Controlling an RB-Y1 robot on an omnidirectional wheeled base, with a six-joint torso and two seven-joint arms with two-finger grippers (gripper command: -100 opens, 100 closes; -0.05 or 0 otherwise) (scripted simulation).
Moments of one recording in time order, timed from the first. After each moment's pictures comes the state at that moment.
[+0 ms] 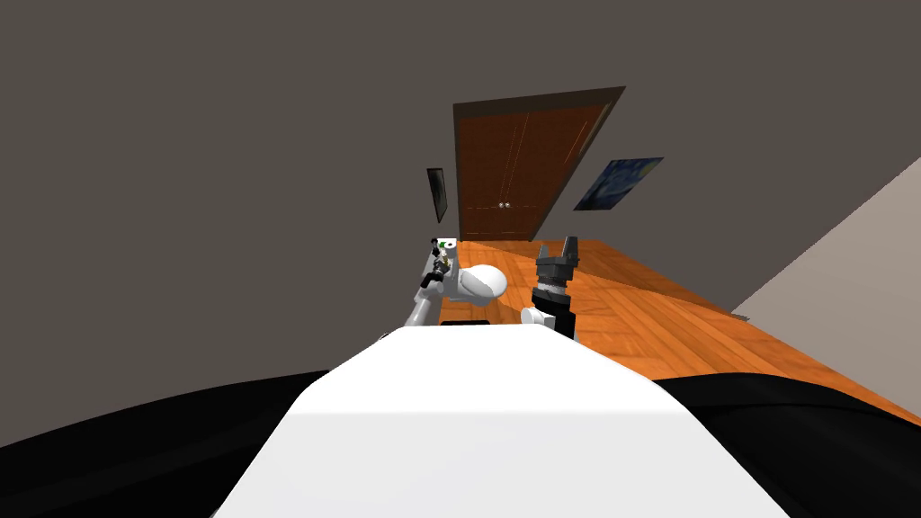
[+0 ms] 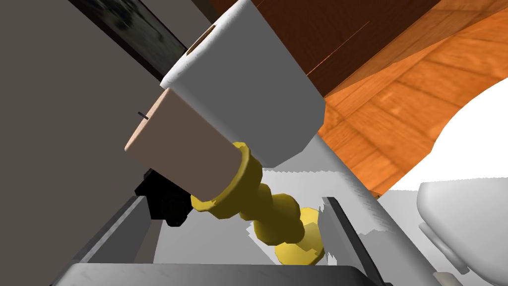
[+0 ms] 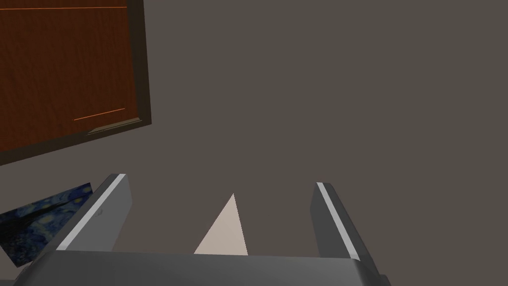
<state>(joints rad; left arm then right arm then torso) -0.22 0.01 -0.07 -1.19 0.46 0.00 0.45 0.53 0.04 -0.03 -2.28 -0.12 -0.49 0.09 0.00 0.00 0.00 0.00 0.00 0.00</state>
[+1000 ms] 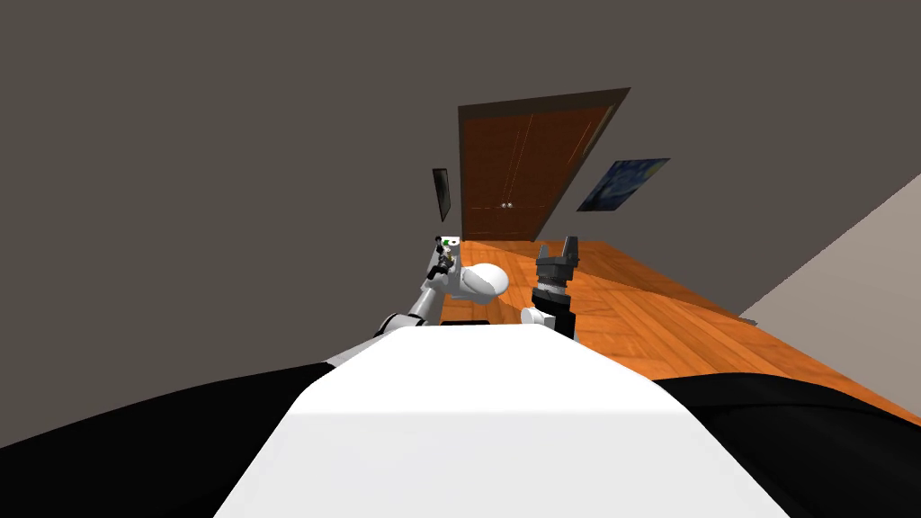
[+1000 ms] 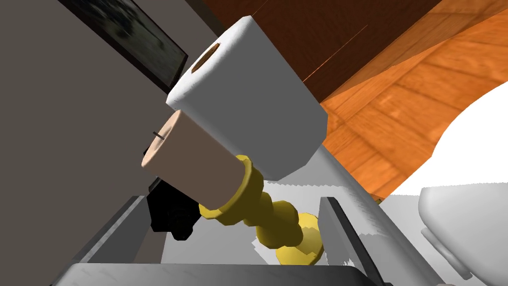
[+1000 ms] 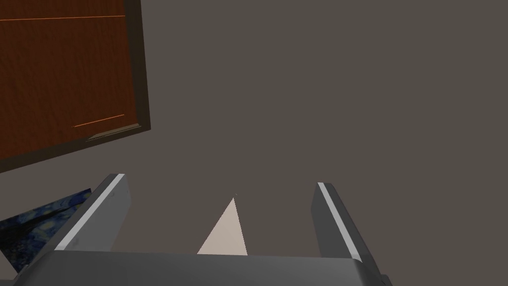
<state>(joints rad) -0.43 0.00 -0.06 -0.93 0.47 -0.06 0.44 0.54 0.04 -0.03 -2.28 -0.12 -0.49 0.09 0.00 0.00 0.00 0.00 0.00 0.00</state>
